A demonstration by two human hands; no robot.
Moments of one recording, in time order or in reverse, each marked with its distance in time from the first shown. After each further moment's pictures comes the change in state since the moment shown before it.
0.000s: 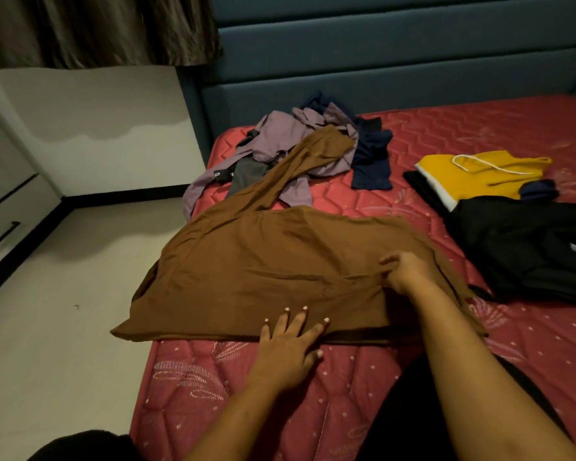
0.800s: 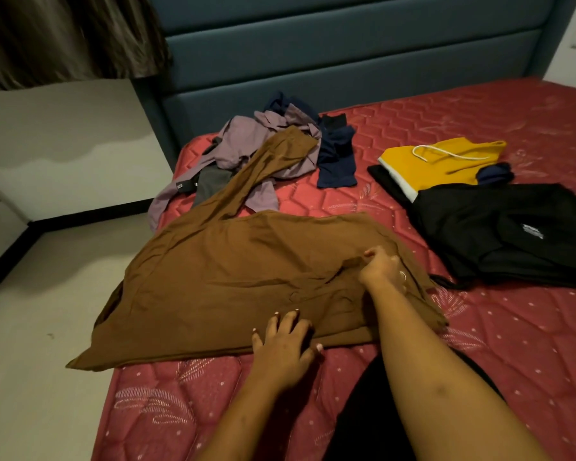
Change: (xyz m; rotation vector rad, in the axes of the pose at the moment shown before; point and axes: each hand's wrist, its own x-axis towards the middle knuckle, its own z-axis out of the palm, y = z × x) left_hand 0.029 0.051 -0.004 -0.145 -0.037 -0.090; right_hand 0.012 0.021 0.003 0.233 0.214 0.217
